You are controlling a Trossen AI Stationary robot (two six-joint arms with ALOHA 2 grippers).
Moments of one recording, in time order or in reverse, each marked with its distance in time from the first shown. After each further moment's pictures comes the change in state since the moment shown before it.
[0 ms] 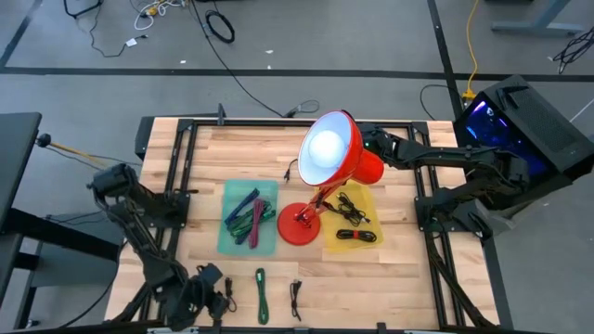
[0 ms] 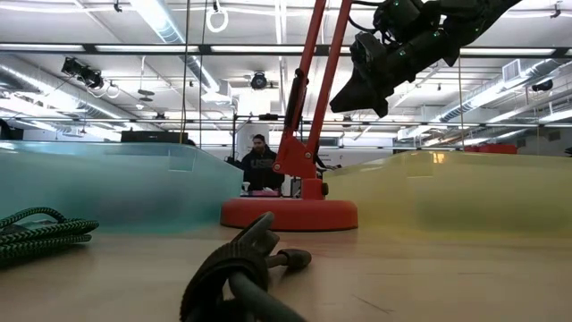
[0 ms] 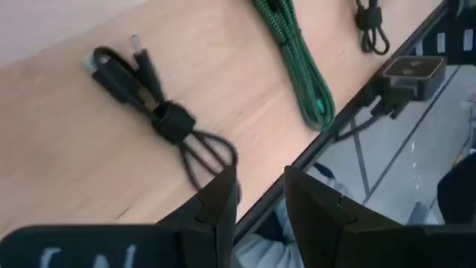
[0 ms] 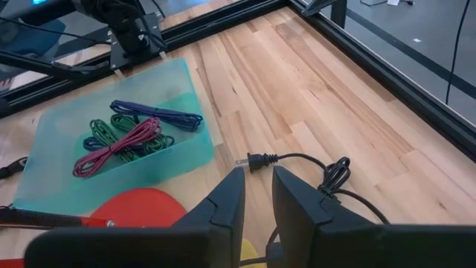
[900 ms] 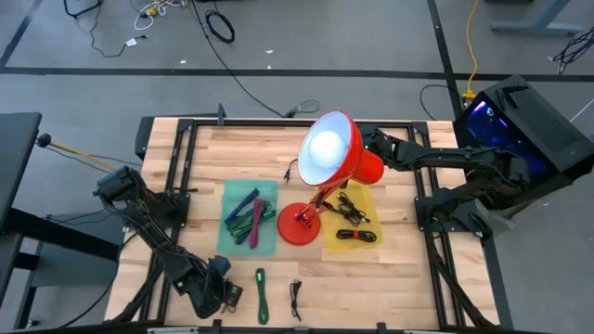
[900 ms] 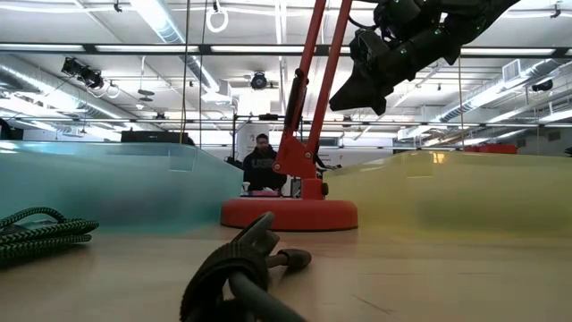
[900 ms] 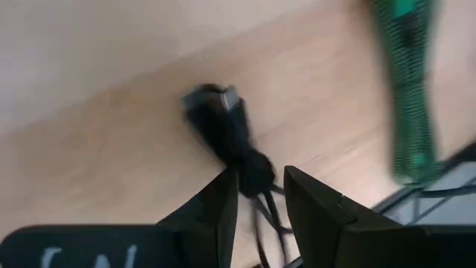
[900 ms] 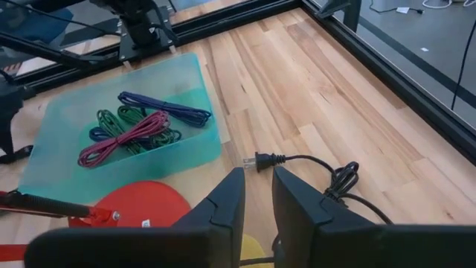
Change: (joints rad) left arm 0.151 0.066 0.002 -0.092 0.280 -0.066; right arm 0.027 0.000 0.000 0.001 0.000 -0.041
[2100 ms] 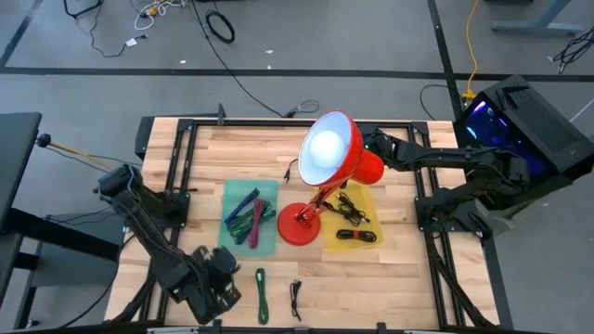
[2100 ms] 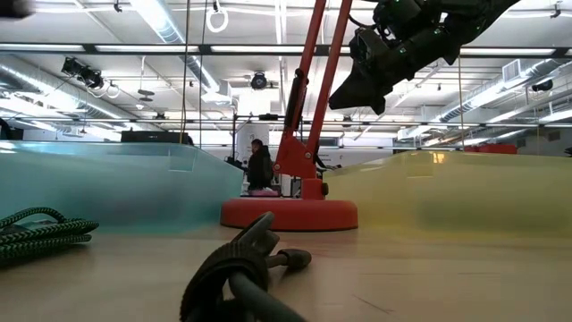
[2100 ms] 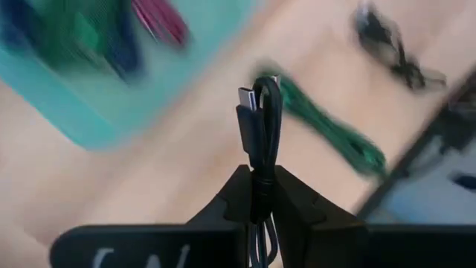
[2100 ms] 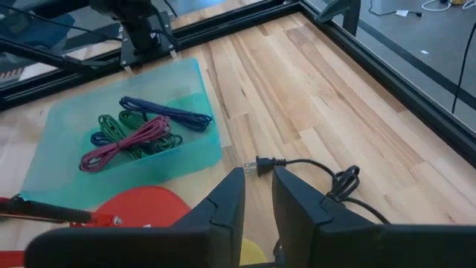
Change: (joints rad) left arm 0.052 -0.025 0.479 -0.726 -0.177 0.484; right arm 0.000 0.000 0.000 0.014 0.000 0.008
